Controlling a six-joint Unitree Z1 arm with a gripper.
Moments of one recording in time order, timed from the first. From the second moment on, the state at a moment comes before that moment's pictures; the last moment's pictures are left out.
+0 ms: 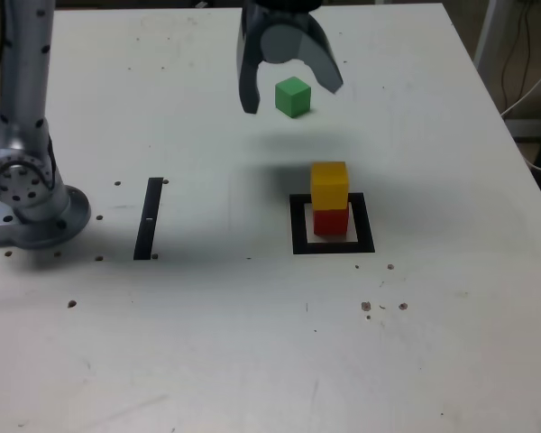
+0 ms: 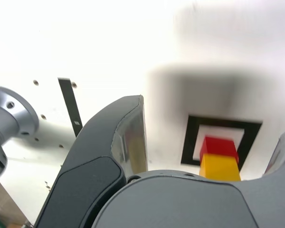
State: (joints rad) arm 0.32 1.93 -1.62 1.45 0.04 0.25
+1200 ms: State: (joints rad) arm 0.63 2.26 -2.03 1.53 0.08 0.46
